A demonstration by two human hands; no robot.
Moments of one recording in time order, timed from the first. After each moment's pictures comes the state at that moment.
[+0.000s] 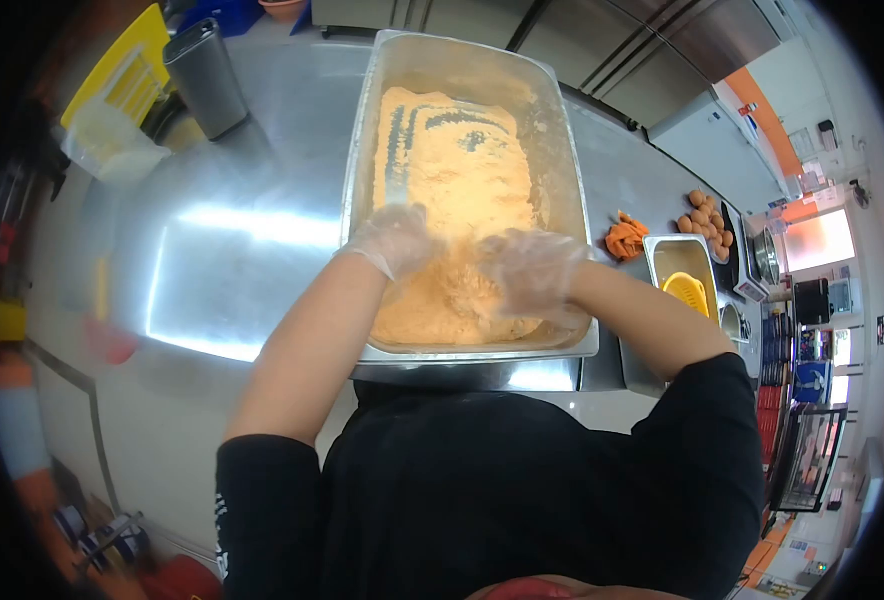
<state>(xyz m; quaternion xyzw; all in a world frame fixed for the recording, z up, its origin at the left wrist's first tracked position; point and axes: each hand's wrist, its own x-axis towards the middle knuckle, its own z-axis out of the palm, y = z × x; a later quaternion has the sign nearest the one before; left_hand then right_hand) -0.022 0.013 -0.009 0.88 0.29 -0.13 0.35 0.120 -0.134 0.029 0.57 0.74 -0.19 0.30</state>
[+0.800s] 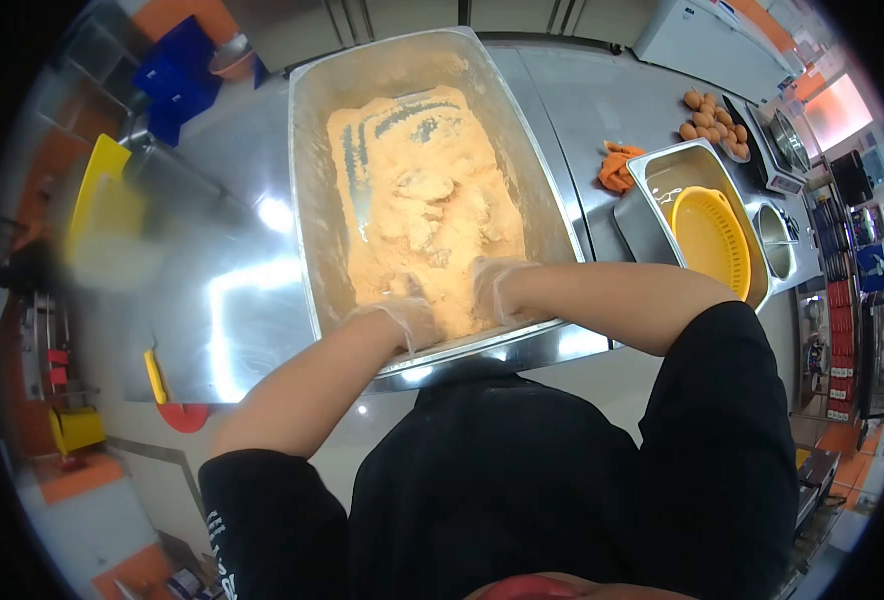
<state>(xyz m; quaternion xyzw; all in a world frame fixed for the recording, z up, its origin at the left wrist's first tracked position) -0.013 -0.056 -0.034 0.88 0.08 -0.44 0.15 0.109 -0.156 -0.049 0.36 0.81 -0.18 0.42</state>
